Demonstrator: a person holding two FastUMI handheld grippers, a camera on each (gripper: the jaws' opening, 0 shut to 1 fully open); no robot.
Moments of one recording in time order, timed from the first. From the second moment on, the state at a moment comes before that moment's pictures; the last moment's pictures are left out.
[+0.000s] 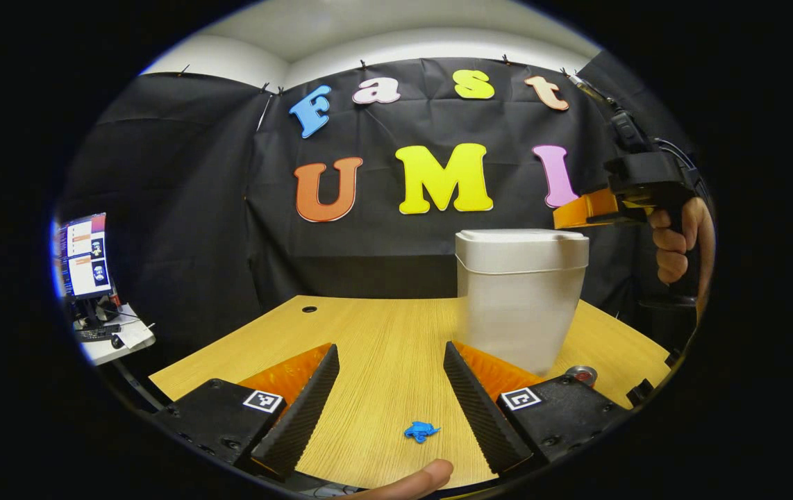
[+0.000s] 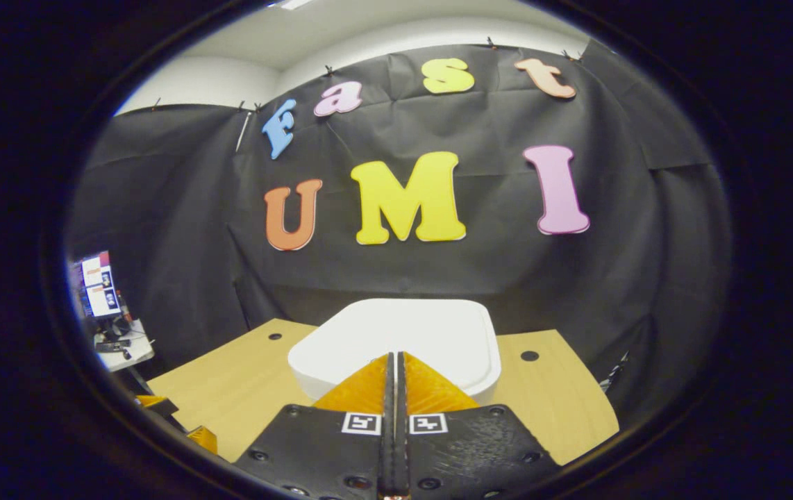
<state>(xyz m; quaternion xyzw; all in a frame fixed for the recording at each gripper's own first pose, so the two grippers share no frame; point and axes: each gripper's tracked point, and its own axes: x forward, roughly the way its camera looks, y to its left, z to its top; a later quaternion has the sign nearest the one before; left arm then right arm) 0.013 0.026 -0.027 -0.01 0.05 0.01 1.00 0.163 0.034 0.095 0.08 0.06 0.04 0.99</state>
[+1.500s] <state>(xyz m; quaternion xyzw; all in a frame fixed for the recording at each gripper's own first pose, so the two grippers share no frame) 0.015 0.046 -0.028 -0.01 0.06 0.03 1.00 0.061 0.054 0.080 0.01 -0.03 0.02 1.00</state>
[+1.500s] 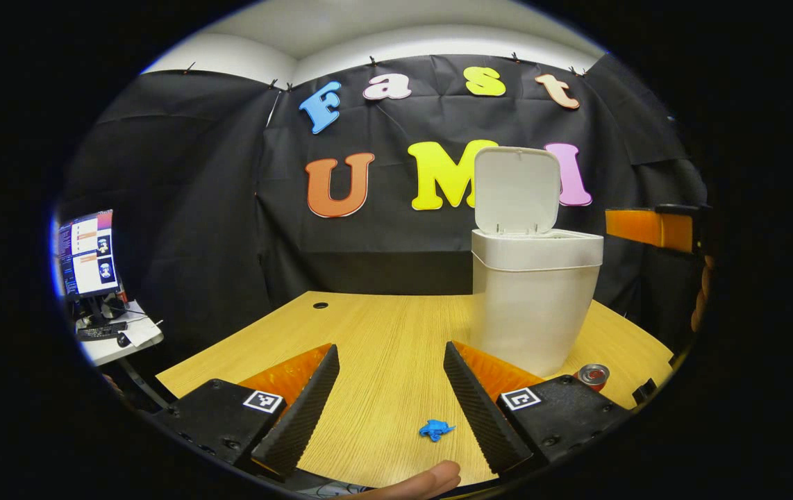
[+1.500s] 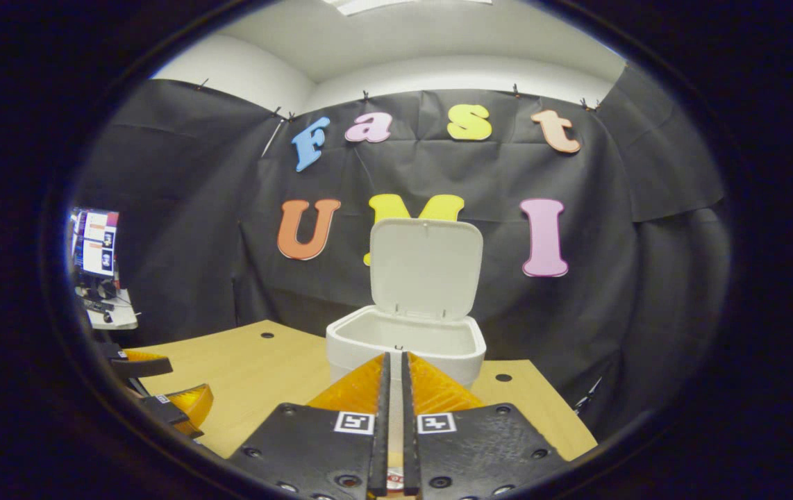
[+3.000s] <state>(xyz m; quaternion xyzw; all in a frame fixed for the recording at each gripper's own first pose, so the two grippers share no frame) 0.051 -0.008 -0.211 0.00 0.30 -0.06 0.95 0.039 0.039 -0.044 0.06 0.07 0.03 1.00</state>
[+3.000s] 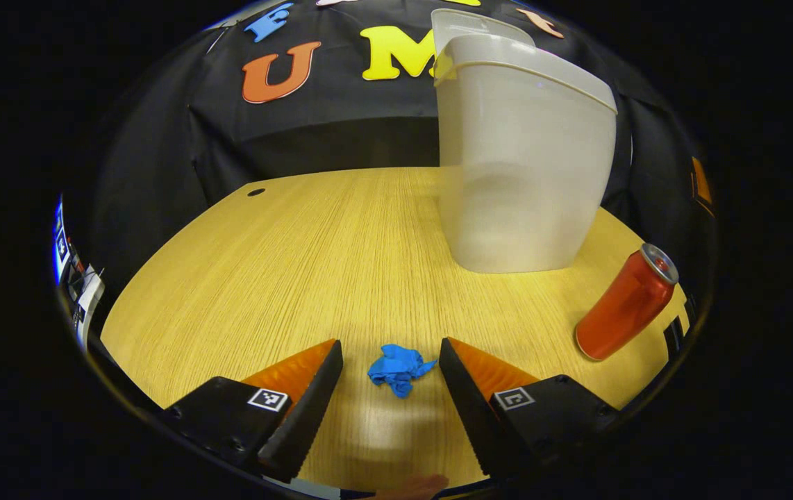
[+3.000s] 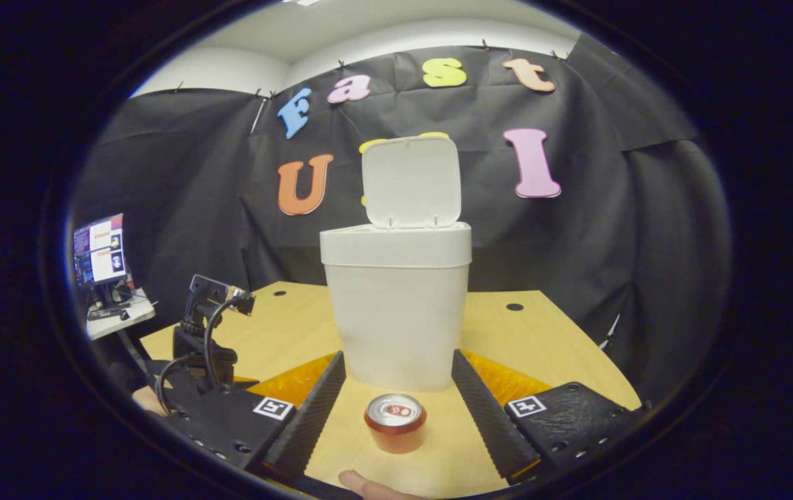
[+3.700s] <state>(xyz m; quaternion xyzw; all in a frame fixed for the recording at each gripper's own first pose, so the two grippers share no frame) 0.059 0.002 -0.207 0.00 0.28 -0.06 0.96 0.050 0.055 -0.076 0.02 0.12 -0.01 0.99</state>
